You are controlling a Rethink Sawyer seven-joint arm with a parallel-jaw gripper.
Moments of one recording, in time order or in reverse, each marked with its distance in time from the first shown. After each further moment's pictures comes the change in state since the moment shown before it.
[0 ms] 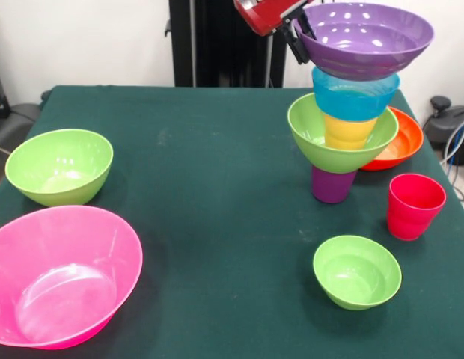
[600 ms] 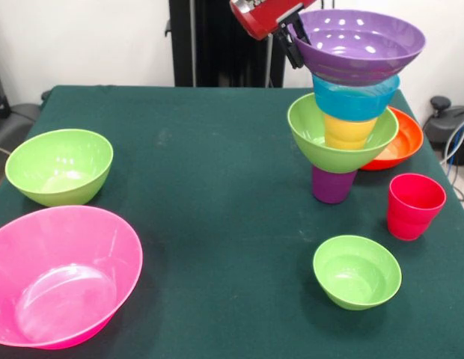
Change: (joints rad) arm 0.001 0.000 -0.003 0.000 -0.038 0.000 0.000
